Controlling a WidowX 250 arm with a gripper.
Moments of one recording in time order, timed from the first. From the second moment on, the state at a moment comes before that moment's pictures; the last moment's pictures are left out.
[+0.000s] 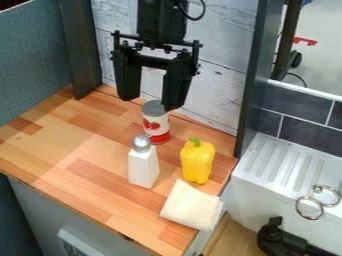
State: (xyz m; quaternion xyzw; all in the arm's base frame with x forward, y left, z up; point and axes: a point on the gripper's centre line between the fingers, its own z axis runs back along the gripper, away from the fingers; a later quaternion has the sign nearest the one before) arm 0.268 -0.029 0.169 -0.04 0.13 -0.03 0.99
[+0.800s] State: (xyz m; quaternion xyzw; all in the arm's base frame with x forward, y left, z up) arm 0.266 0.004 0.141 0.05 0.06 0.00 1.00
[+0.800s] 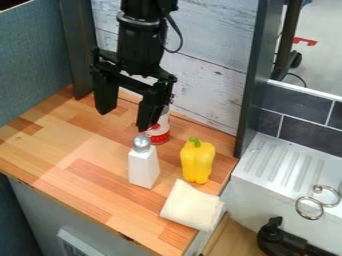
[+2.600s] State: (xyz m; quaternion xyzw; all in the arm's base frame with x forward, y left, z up) arm 0.313 0.016 0.061 0.01 0.09 0.08 0.99
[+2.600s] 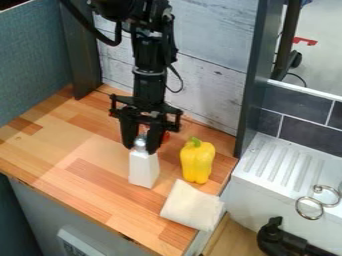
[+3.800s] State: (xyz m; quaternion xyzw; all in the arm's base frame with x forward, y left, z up) arm 0.254 0.116 0.106 -0.01 0.06 0.15 0.99
